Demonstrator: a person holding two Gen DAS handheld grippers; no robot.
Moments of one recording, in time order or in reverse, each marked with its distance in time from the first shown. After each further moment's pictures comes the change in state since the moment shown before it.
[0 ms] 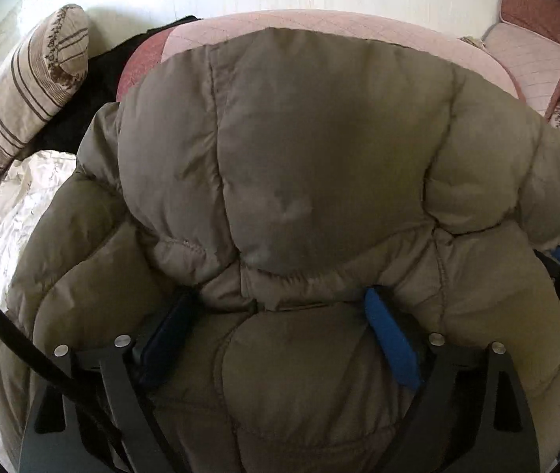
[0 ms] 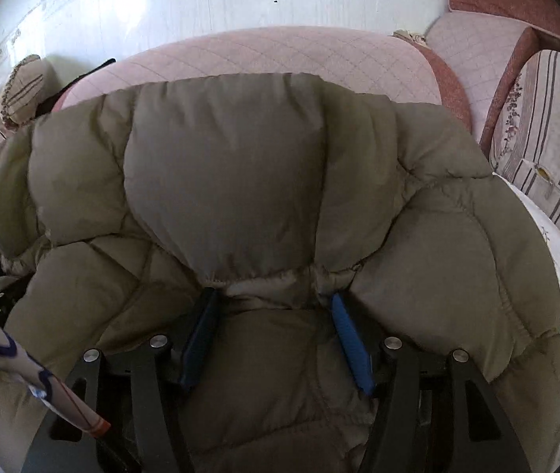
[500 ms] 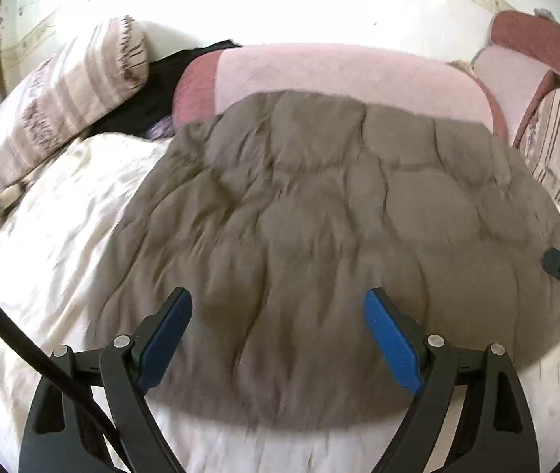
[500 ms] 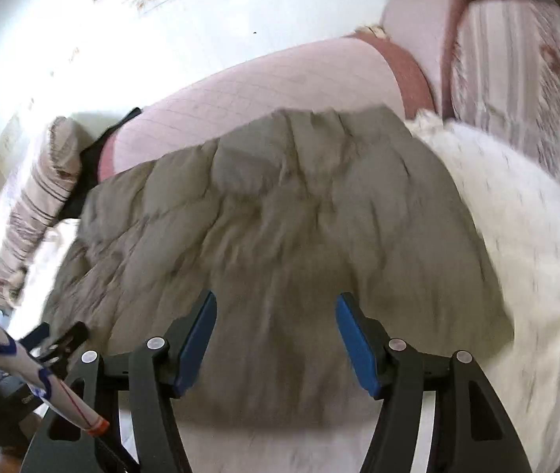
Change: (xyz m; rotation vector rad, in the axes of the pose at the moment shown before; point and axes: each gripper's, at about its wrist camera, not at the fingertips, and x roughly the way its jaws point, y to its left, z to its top) left arm -0.138 0.012 -0.074 -0.059 -0.029 0.041; right arm -0.156 -0.015 -0.068 0.253 -0.018 0.161
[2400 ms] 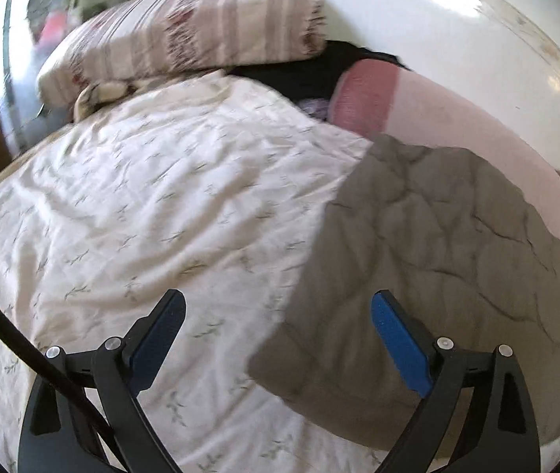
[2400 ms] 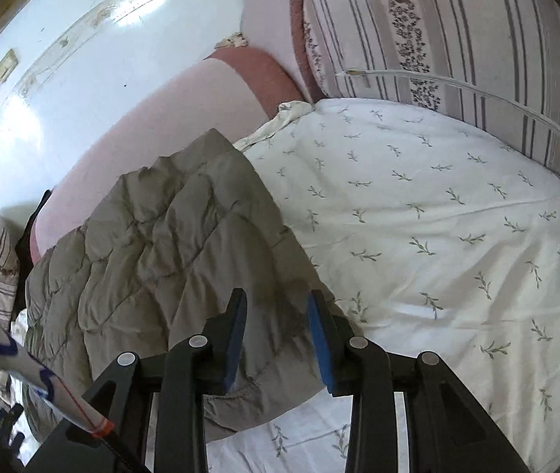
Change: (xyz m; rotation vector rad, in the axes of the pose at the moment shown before) left arm 0.015 0.160 -0.020 -0.466 0.011 0.152; right arm -0.017 -0.123 0.008 0.308 -0.052 -0.197
